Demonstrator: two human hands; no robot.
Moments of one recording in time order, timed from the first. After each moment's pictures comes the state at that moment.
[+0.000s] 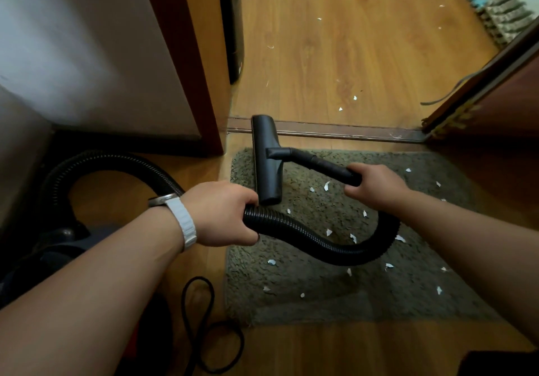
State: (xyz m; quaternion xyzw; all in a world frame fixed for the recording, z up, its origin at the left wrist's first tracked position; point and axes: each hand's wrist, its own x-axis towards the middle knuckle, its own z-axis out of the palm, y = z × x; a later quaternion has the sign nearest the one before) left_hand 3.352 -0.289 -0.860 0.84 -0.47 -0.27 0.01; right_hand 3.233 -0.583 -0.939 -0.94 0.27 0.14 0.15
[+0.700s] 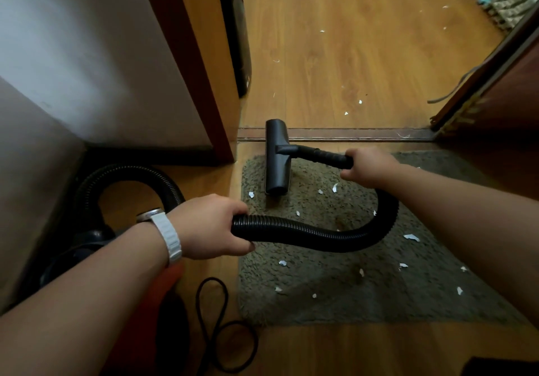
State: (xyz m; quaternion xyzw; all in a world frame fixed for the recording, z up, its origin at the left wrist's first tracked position) left_hand 3.330 -0.262 -0.842 0.86 -0.43 -0.29 0.01; right_hand 3.266 -0.591 -0.939 -0.95 0.25 0.15 0.10
